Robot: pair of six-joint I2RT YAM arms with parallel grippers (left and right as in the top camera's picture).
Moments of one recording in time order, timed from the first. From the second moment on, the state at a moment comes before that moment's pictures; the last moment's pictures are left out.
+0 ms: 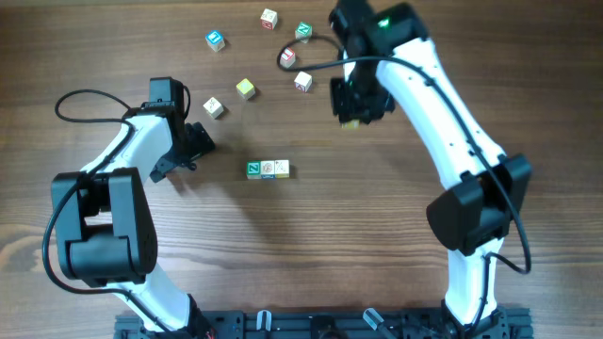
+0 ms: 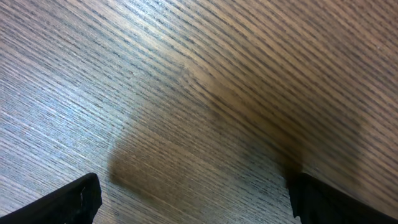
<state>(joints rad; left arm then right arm) 0.05 1.88 1.13 -0.67 -0.17 -0.52 0.46 2.13 2.10 -1.53 -0.09 0.35</state>
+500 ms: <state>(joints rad) 0.05 1.88 1.13 -0.67 -0.17 -0.52 0.48 2.13 1.64 -1.15 -0.23 0.49</state>
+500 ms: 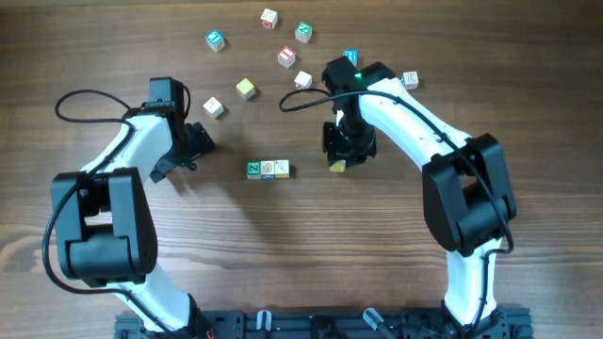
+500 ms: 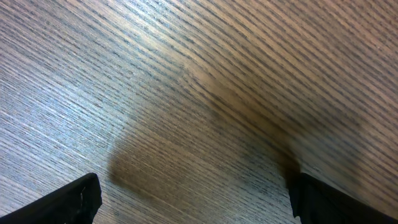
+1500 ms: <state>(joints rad) 0.05 1.88 1.13 -0.67 -0.17 -0.52 0.55 2.13 1.64 -1.04 -0.19 0.50</state>
